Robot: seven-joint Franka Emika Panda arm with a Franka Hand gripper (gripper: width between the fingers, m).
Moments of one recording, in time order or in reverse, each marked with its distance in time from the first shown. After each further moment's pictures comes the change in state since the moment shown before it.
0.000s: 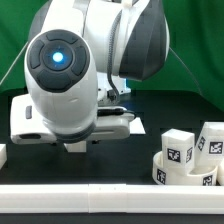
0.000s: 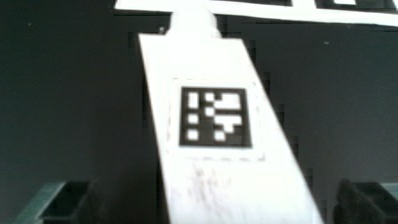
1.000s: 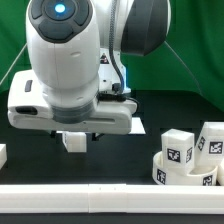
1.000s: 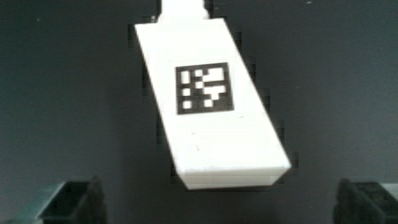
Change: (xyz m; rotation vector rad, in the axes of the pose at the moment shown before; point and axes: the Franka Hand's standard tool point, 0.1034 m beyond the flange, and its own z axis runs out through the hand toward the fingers) arm -0.003 -0.002 -0.029 -0.011 0.151 0.119
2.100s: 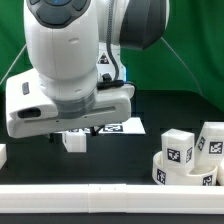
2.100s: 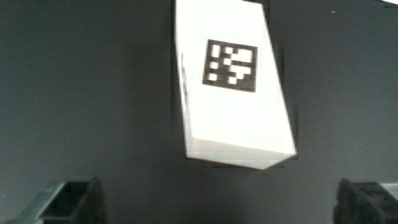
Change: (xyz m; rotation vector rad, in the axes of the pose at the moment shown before) arm 0.005 0.005 -0.009 0.030 0.060 -0.229
